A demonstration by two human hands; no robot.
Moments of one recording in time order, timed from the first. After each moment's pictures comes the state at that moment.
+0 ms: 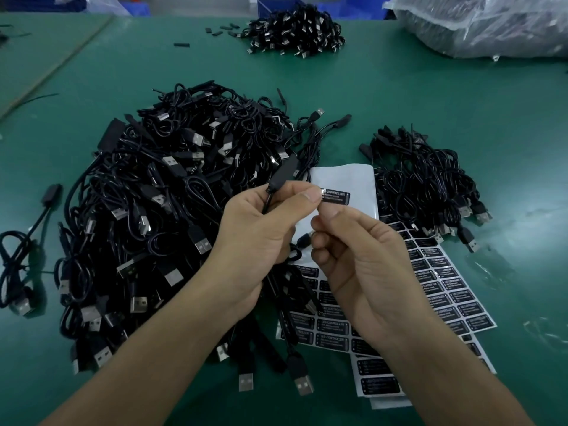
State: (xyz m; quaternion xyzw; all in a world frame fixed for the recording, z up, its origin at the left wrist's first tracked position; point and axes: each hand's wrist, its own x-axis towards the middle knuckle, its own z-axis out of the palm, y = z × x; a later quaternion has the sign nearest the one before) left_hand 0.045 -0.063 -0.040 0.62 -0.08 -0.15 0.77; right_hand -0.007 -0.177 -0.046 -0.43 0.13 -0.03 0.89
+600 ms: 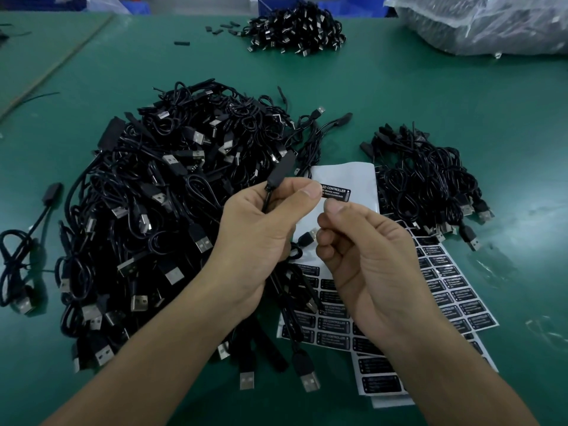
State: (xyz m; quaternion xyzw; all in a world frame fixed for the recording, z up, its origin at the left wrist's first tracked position) left_hand 0.043 -0.065 -0.042 0.61 -0.06 -0.13 0.78; right_hand -0.007 -0.178 -0.046 -0.45 0.14 -0.05 0.88
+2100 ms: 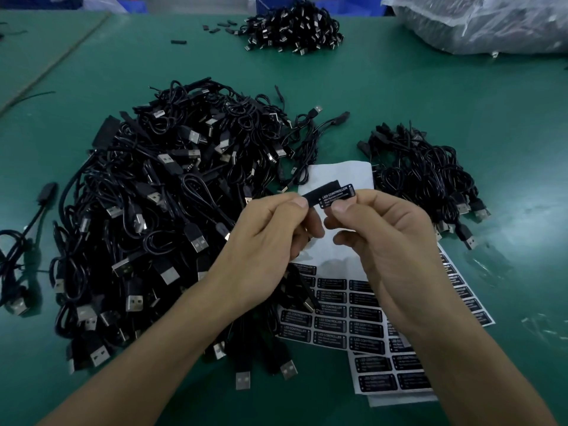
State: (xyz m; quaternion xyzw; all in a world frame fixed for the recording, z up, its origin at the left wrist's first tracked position) left_hand 0.043 -0.059 -0.049 0.72 -0.21 -0.13 0.64; right_hand -0.005 -0.205 -0.048 -0.65 0.07 -0.10 0.75
